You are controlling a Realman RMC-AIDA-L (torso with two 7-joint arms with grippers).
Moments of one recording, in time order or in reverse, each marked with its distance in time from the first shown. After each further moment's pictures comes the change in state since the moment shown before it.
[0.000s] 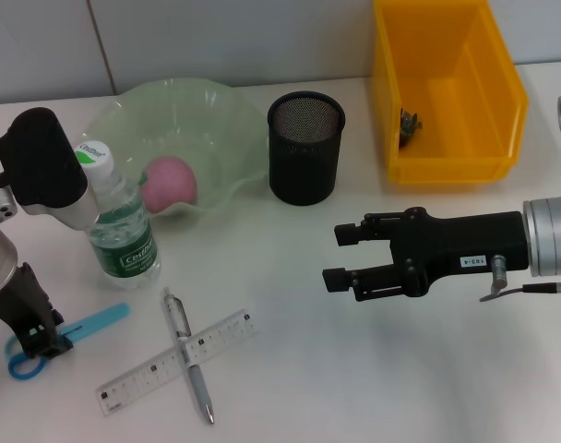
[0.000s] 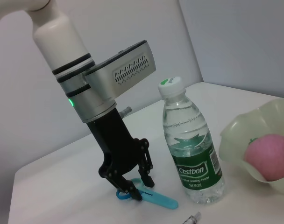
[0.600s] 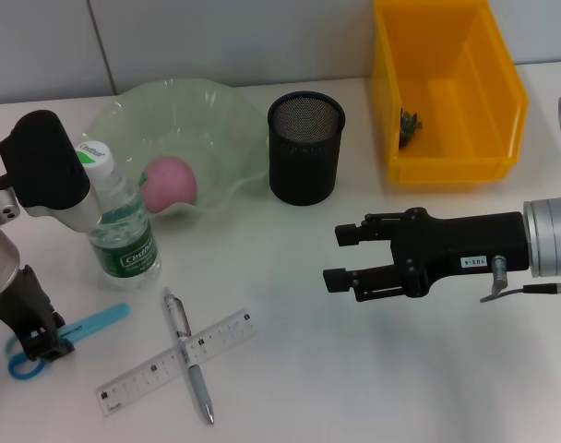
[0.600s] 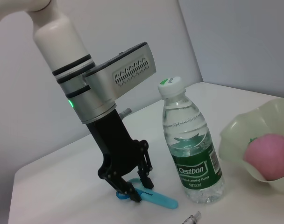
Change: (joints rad) left arm -0.005 -0.002 0.002 -0.010 0.000 0.002 0.000; right arm -0.002 0.000 0.000 0.000 0.000 0.000 0.000
